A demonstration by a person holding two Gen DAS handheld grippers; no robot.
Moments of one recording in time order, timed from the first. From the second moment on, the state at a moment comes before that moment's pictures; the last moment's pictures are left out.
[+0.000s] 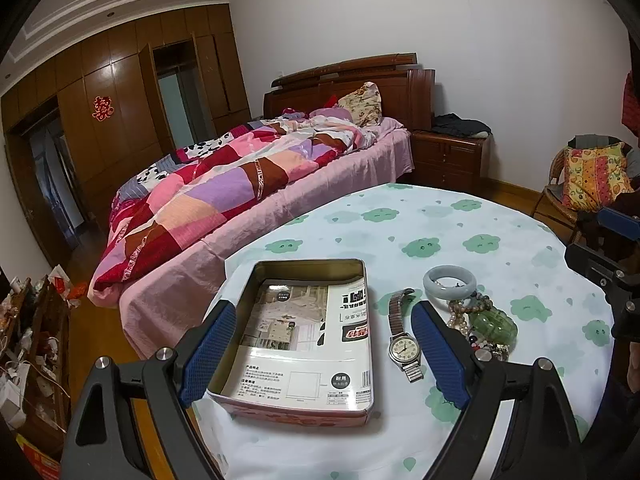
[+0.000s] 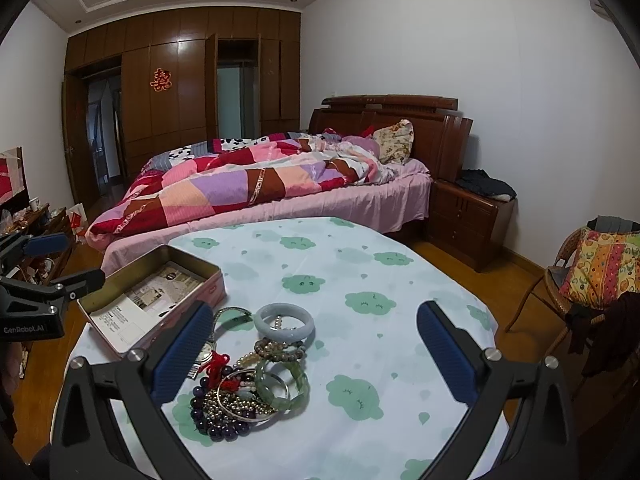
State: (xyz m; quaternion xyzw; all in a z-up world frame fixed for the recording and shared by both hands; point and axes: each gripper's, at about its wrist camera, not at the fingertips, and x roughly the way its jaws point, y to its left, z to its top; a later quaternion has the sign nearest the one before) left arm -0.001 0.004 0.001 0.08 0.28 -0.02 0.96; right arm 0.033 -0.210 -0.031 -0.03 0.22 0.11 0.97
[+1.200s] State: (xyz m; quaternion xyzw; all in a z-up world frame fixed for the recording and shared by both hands) left arm 0.001 0.005 -0.003 0.08 0.29 -0.02 0.95; right arm 0.034 -0.209 -0.034 -0.03 0.22 0.11 0.97
